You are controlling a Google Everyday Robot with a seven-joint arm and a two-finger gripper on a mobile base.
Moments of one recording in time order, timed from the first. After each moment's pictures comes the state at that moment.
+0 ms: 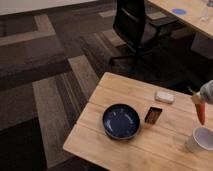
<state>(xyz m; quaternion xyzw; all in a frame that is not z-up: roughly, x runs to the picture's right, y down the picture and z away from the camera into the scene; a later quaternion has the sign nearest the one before) 0.411 0.018 0.587 -0.01 0.13 0.53 0.84</state>
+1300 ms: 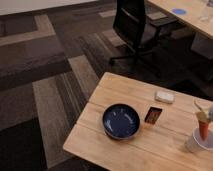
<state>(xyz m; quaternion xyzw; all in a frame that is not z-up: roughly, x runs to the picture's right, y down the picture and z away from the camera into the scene) 0.407 0.093 0.567 -0.02 0.09 0.57 0.81</state>
